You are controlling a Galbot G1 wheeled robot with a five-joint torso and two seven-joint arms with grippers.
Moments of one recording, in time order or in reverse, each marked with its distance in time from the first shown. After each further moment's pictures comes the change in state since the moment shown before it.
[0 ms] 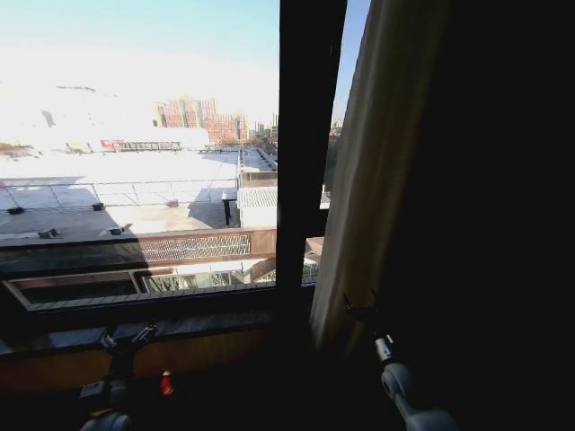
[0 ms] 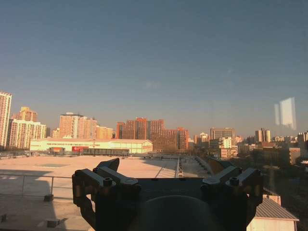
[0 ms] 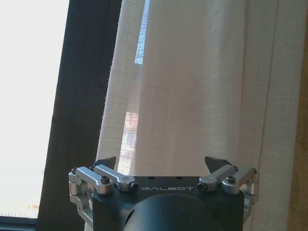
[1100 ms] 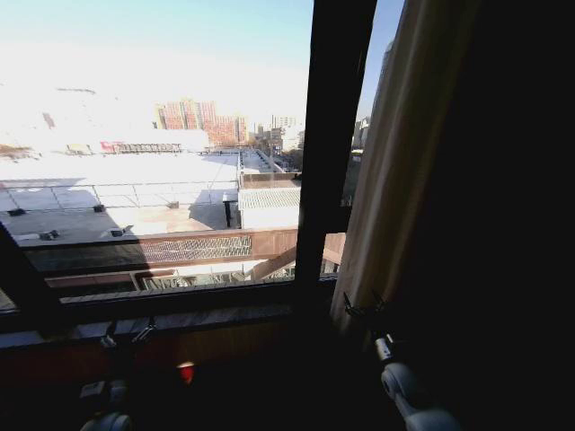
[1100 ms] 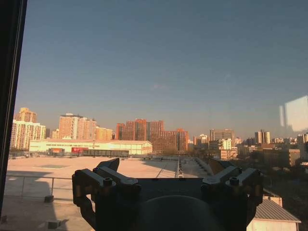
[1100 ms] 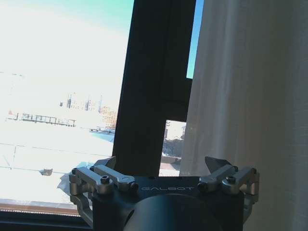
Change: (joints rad) left arm 0.000 0.000 0.000 0.000 0.000 0.000 0.000; right arm 0.003 0.000 0.001 -0.004 -0.001 -0.001 0.001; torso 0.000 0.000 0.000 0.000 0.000
